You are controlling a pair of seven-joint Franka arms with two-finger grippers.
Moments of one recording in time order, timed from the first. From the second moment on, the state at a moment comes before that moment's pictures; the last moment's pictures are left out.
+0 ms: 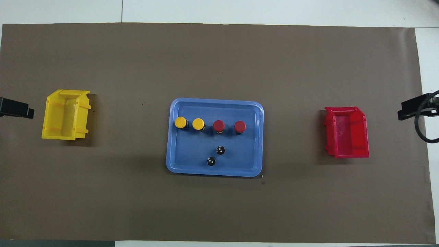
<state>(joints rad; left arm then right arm) -0.03 -0.09 0.02 -1.68 -0.02 1.58 0.14 0.02 -0.03 -0.09 -1.57 -0.02 1.43 0.00</state>
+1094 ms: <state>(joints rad) 0.00 -0.09 0.02 -1.68 0.00 1.53 0.13 0.02 -0.03 -0.09 -1.57 -0.02 1.47 0.00</state>
